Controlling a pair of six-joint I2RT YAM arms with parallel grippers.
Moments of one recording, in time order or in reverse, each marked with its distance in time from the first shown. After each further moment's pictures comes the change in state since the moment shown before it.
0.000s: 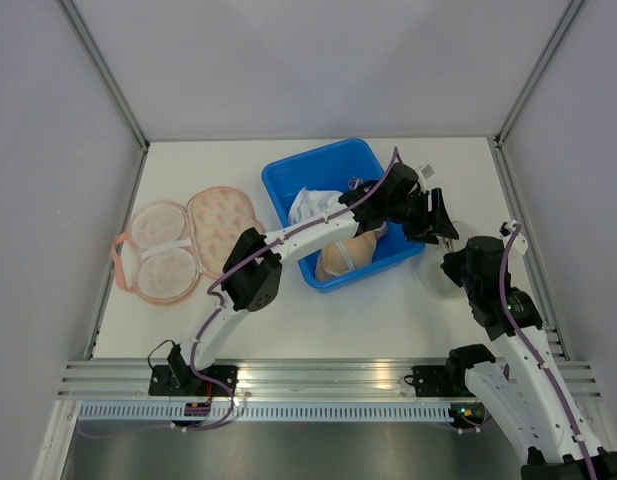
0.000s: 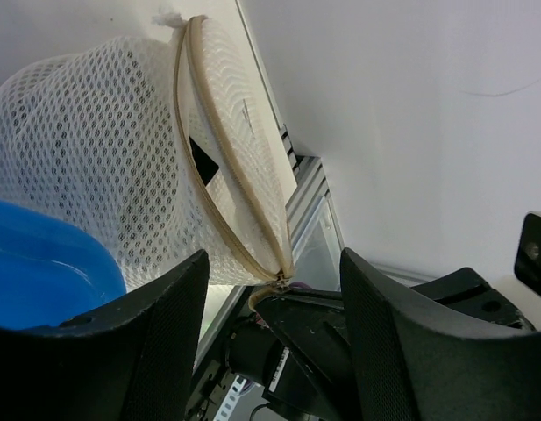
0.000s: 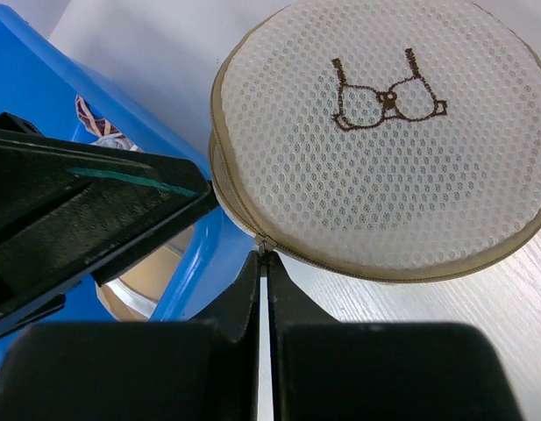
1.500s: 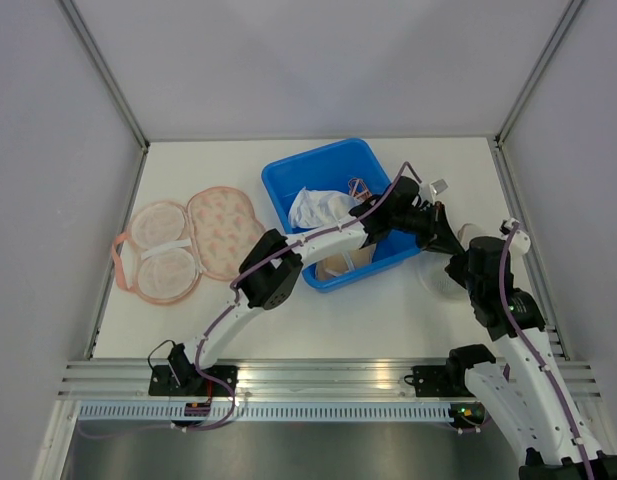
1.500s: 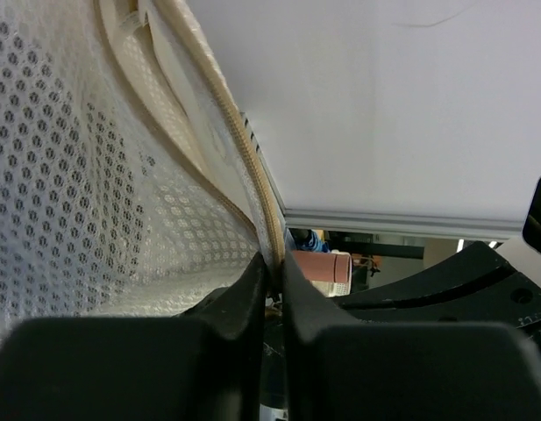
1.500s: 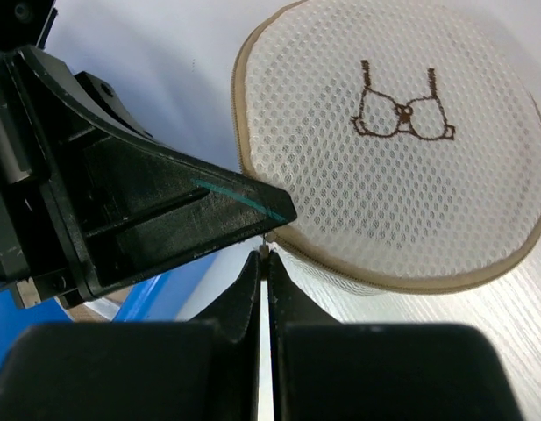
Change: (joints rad) left arm -0.002 0.157 -0.005 0.370 0.274 -0.172; right arm -0.010 -0.012 0.016 -0.044 0.027 -0.092
